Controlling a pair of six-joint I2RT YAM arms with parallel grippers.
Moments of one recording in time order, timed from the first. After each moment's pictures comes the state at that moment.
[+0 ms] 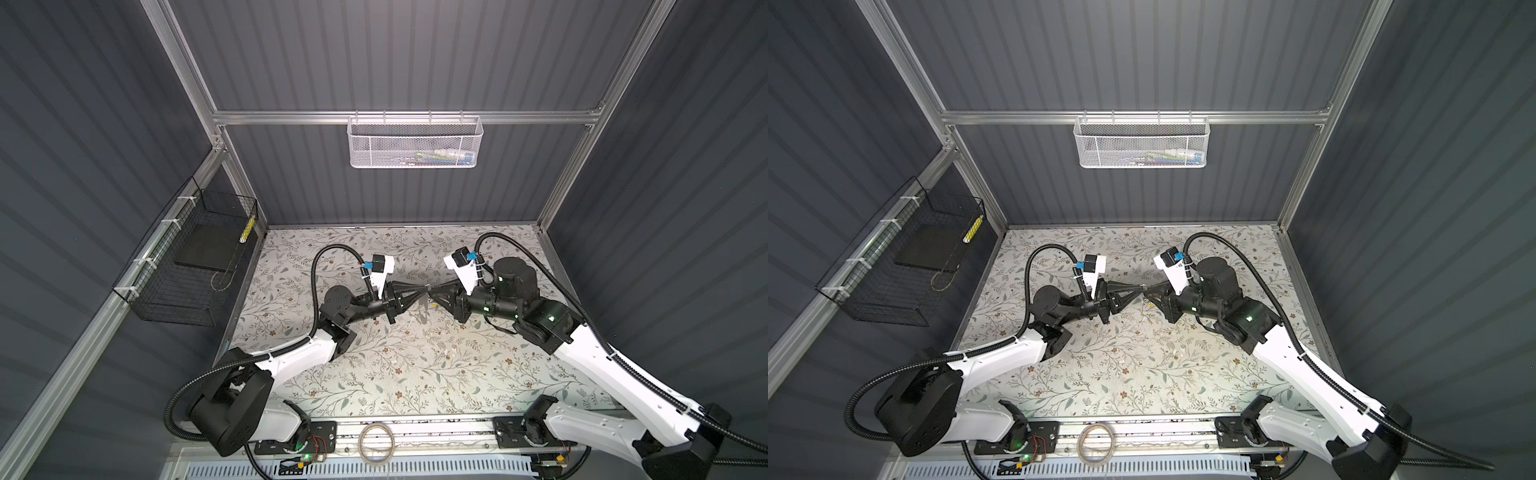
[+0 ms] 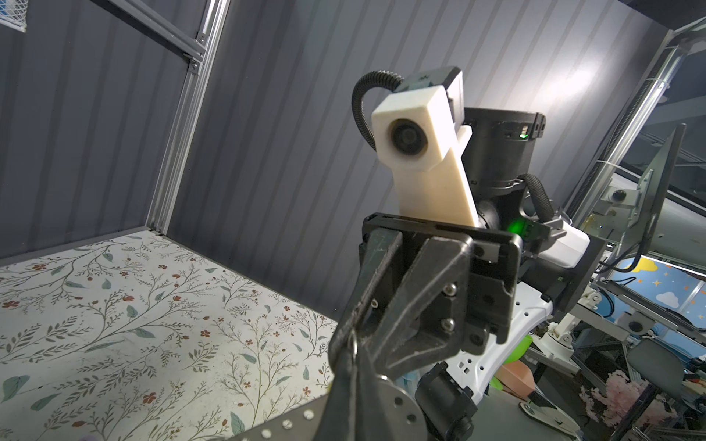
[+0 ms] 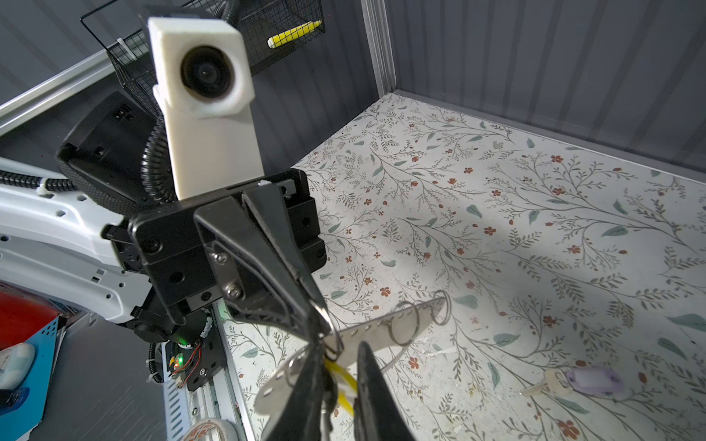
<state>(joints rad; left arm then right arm) -0.68 1.38 0.66 1.06 0.76 -0.64 0.67 1.05 1.04 -0.36 -0.40 0.16</state>
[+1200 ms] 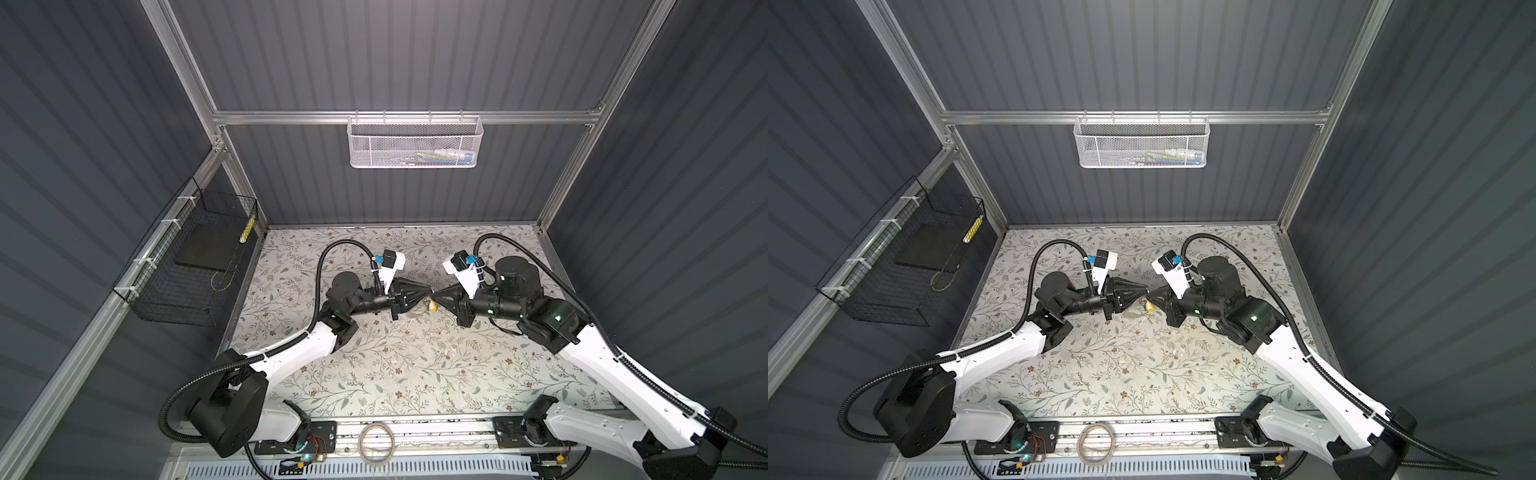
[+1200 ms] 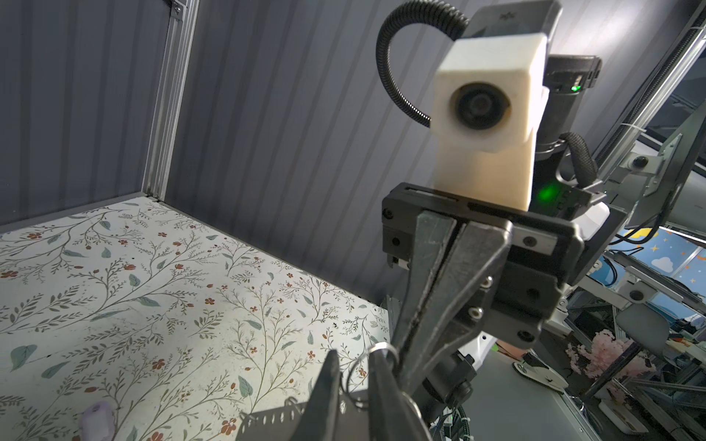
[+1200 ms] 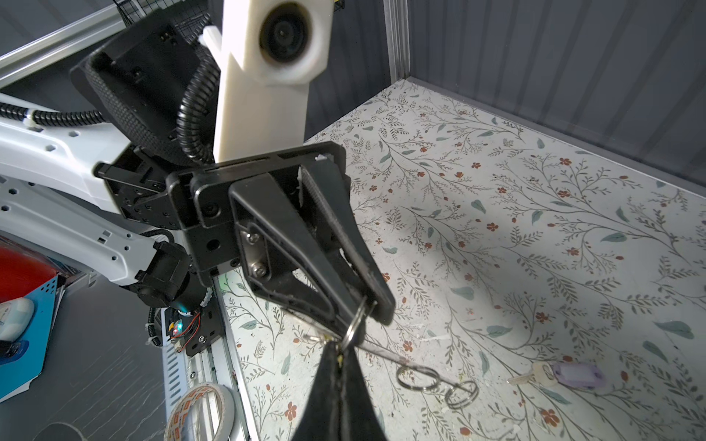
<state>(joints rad) -0.68 1.36 0.78 0.74 0.83 -0.51 0.67 1.05 1.08 -0.48 -0.43 0.06</state>
